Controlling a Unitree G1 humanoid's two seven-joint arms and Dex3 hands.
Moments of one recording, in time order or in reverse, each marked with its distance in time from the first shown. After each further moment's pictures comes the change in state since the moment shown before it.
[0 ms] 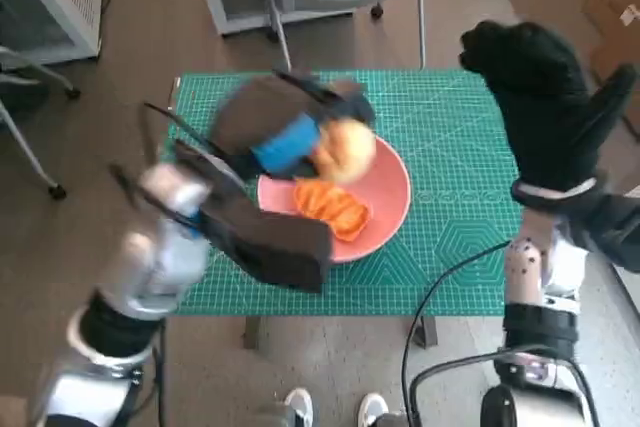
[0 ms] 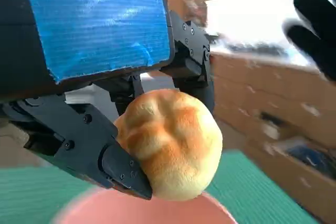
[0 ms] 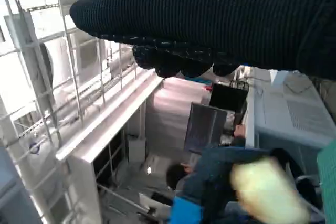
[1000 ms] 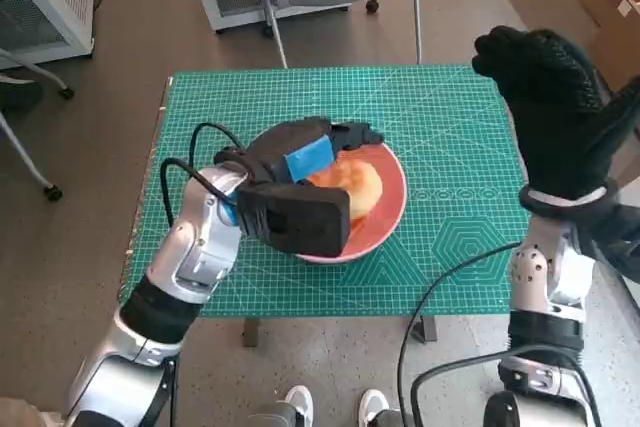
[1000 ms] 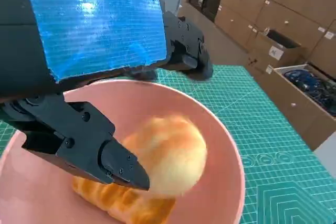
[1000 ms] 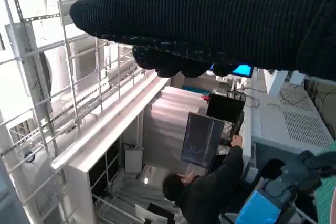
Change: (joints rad) left arm -0.003 -0.071 0.015 0.209 -0.114 0.028 -0.121; right arm 0.034 -0.008 -0.006 -0.043 -0.009 -0.006 -0.025
